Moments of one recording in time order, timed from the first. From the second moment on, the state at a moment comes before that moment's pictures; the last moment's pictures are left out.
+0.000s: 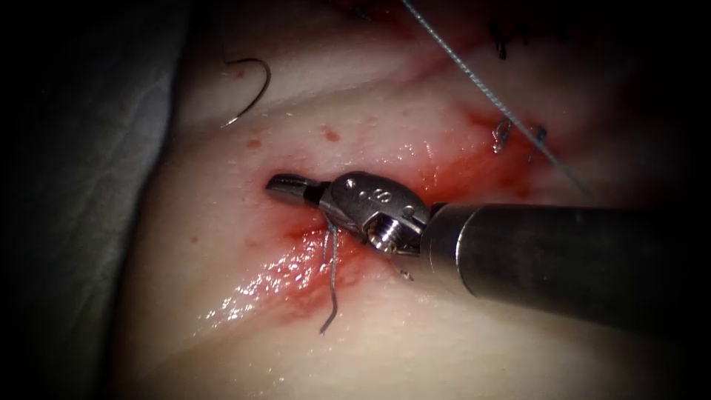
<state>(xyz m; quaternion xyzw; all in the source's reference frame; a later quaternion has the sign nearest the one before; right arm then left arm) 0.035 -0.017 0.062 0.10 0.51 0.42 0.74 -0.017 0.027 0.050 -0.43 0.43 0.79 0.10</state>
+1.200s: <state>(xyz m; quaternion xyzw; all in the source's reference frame) 0.029 -0.027 0.052 0.11 0.55 0.42 0.72 -0.042 0.025 0.061 -0.47 0.23 0.84 0.11</state>
